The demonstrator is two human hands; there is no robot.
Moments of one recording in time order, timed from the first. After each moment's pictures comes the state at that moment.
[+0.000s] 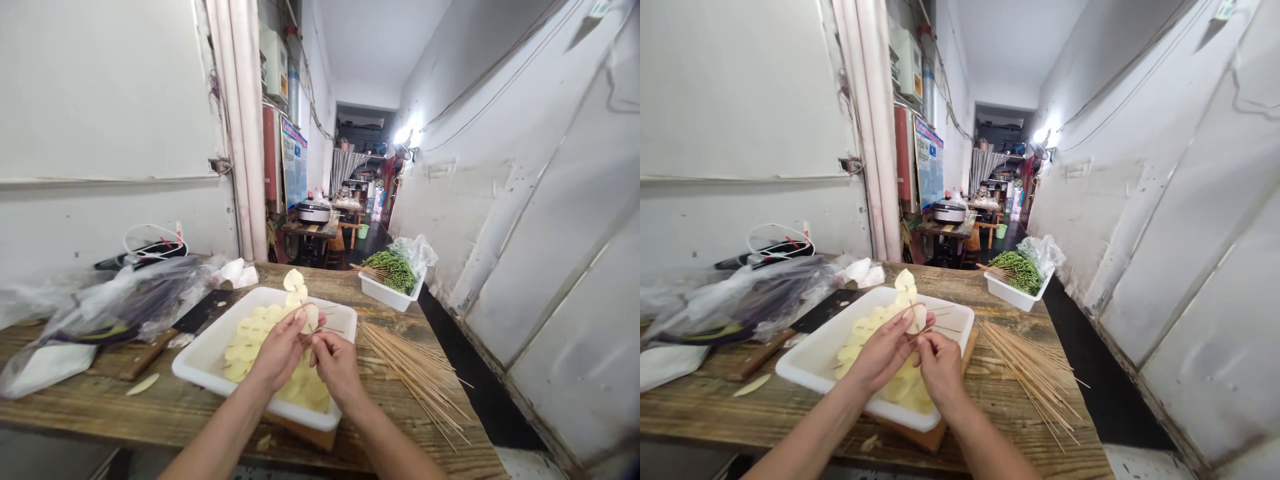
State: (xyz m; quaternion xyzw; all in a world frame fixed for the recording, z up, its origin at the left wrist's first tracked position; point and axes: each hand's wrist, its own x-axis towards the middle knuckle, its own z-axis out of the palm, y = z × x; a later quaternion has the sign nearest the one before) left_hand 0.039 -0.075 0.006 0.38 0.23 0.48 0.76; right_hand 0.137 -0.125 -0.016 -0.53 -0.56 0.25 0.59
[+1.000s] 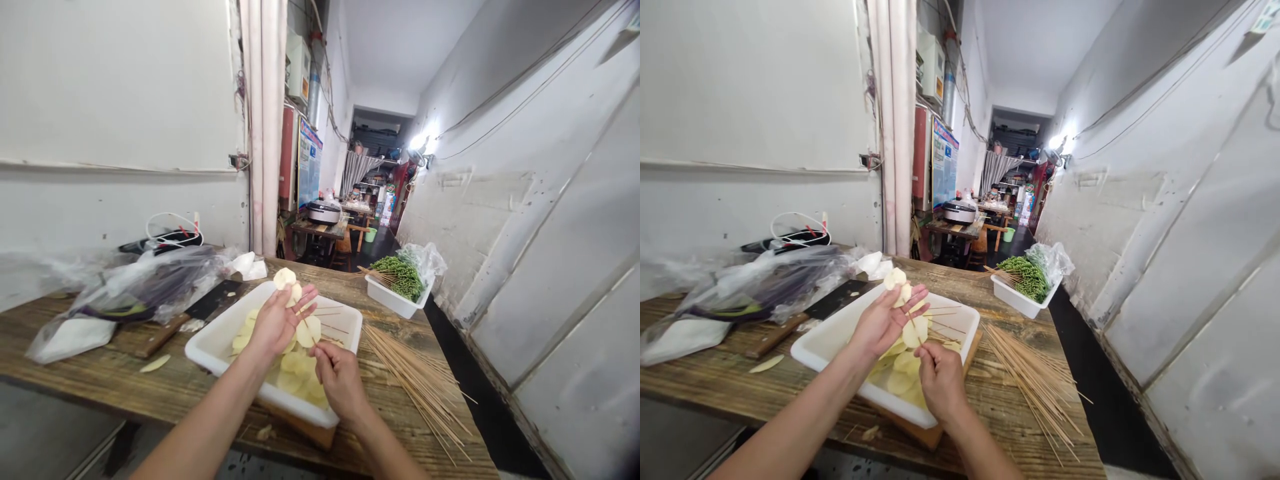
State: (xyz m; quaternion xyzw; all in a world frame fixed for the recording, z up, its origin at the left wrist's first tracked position) left_hand 0.026 -0.049 0.032 0.29 0.22 0.59 0.72; right_hand 0.139 -0.138 -0.026 -0.52 -0.64 0.23 0.52
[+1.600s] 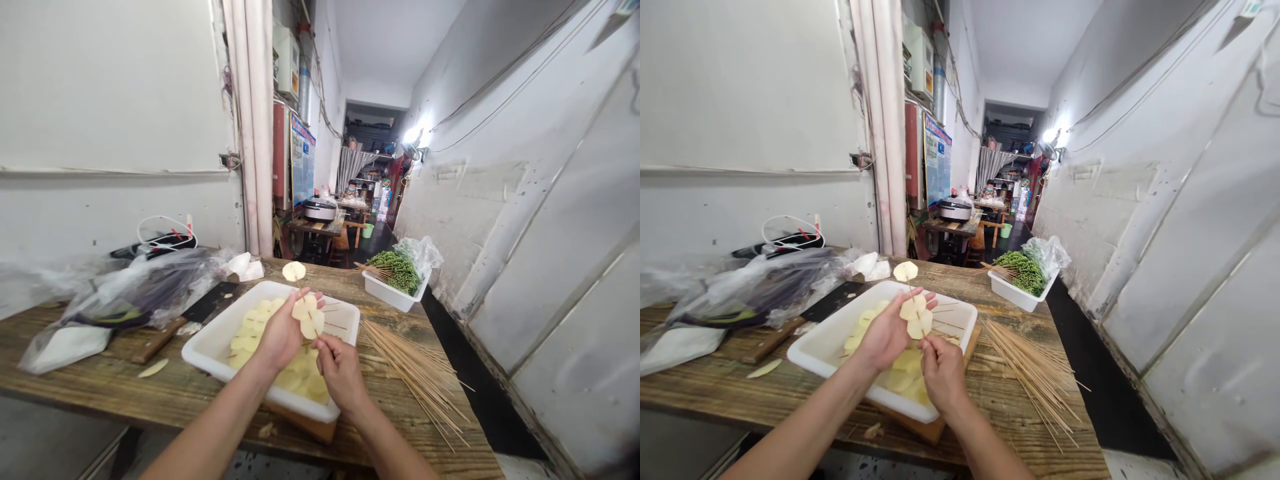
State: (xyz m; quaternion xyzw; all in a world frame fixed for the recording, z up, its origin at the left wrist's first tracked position) left_hand 0.036 -0.063 0.024 0.31 0.24 0.52 0.76; right_hand 0.140 -0.136 -0.027 -0.52 -0.60 0.25 0.56
